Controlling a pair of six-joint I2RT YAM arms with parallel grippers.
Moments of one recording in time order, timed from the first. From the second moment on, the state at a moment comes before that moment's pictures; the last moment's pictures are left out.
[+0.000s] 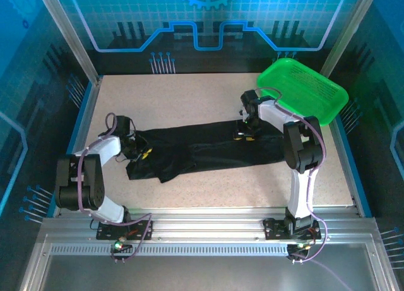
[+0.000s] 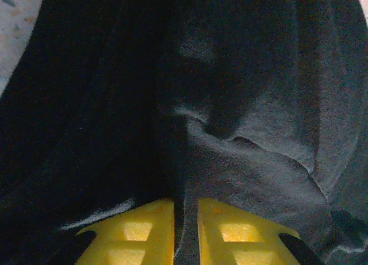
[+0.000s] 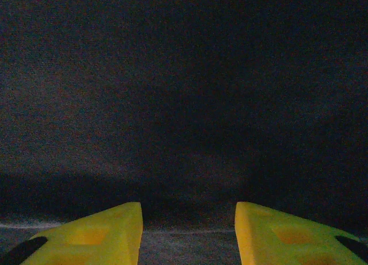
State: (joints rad) left arm 0.09 1.54 0.80 -0.47 0.35 -0.80; right arm 0.29 2.04 1.50 -0.91 -0.16 0.31
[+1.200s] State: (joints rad) left arm 0.08 1.89 1.31 -0.86 0.16 -0.71; right arm 0.27 2.06 1.52 -0.96 -0.12 0.32
